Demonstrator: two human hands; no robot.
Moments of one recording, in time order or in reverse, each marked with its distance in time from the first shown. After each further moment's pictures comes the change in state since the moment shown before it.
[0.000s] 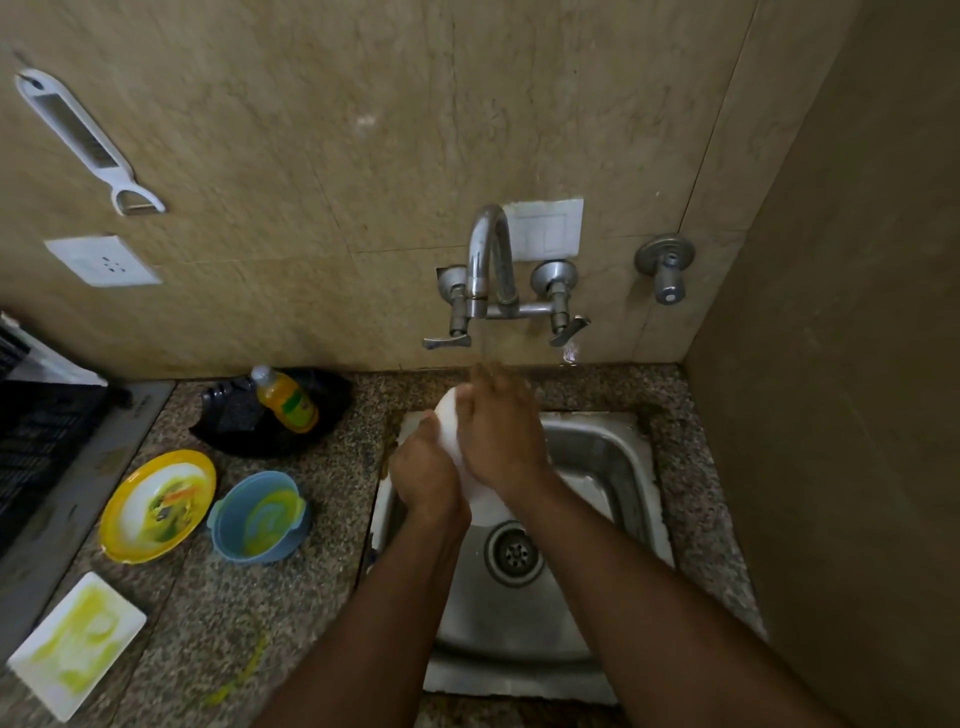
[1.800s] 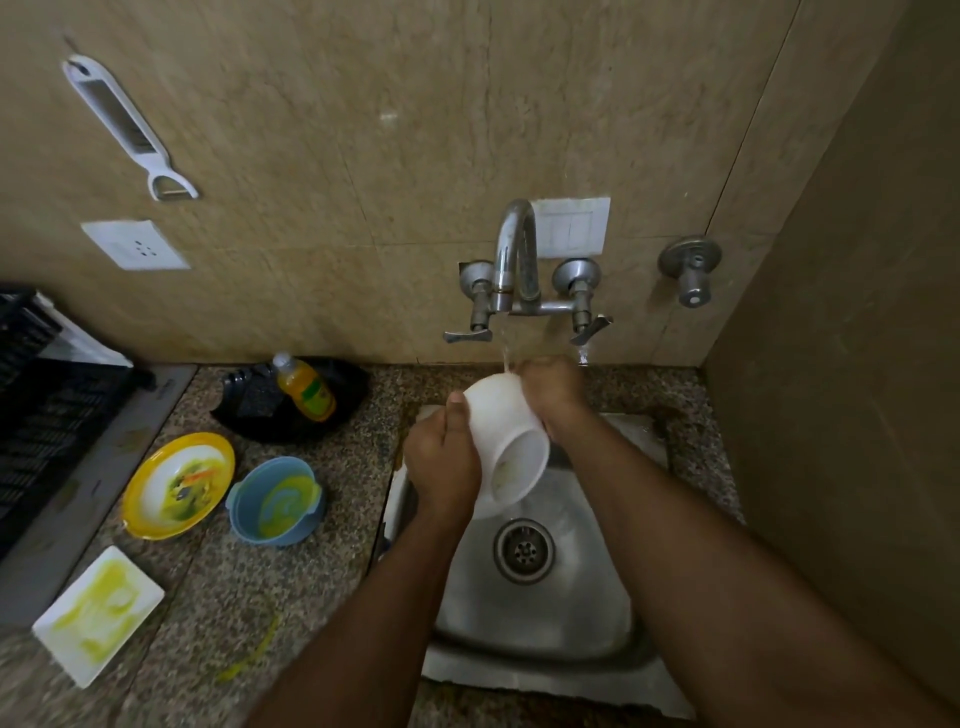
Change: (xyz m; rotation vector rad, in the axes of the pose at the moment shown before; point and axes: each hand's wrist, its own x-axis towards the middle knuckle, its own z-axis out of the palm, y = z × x) left_hand -0.004 -0.001 -0.016 0.393 -0.060 0.587; right_hand 0.052 0.027 -0.028 0.548 -0.038 0.563
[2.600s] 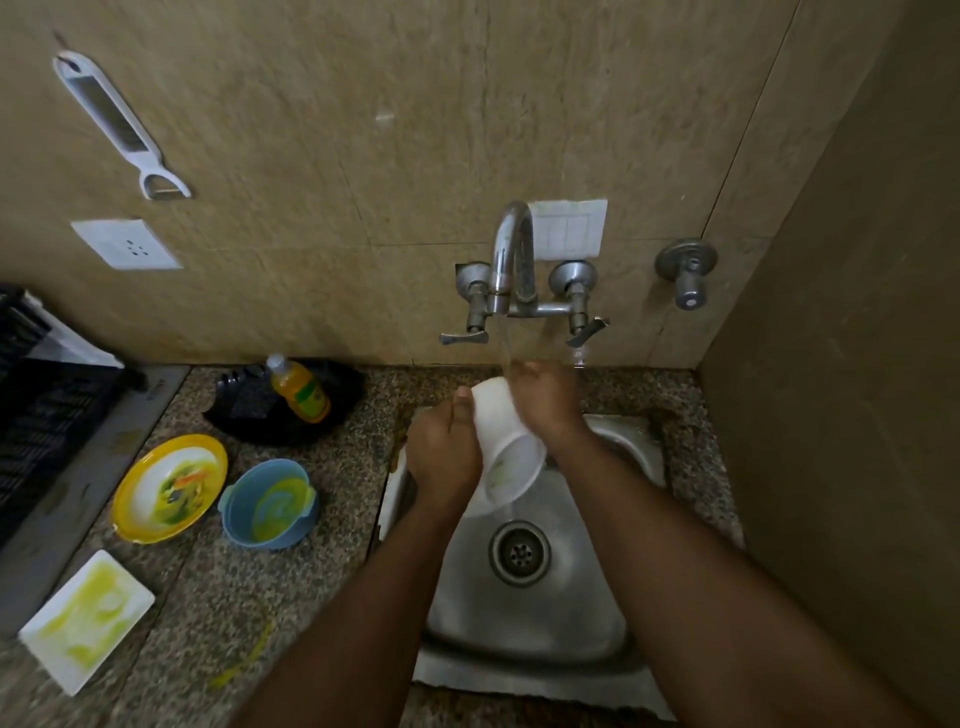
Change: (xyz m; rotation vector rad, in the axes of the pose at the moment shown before) left_hand 0.016 0.000 0.008 0.210 -0.031 0.125; right_hand -0.015 0.003 0.000 -0.146 -0.049 -0.254
